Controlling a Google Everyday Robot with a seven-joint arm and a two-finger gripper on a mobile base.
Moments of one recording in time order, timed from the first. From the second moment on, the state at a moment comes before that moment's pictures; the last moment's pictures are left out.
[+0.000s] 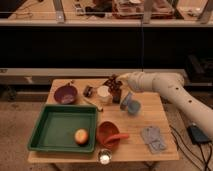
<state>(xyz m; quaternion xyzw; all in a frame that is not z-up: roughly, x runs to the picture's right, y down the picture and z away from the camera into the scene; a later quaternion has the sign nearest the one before) 0.086 -0.048 0.726 0.12 -0.30 -0.23 0.92</state>
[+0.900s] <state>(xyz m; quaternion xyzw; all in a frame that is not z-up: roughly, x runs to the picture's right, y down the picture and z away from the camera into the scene) 0.059 -0.052 0.753 0.02 -0.36 -0.23 0.90</state>
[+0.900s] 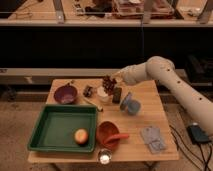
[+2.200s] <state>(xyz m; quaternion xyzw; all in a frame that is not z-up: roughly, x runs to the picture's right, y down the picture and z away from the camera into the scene) 0.038 -0.030 0.811 -0.08 -0.43 -0.18 0.88</state>
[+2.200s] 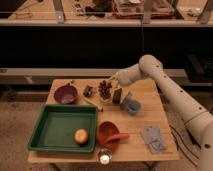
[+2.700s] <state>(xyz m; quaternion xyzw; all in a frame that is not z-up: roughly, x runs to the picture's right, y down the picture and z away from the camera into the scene) 0.038 -0.029 0.823 -0.10 -0.45 -0.14 0.88</state>
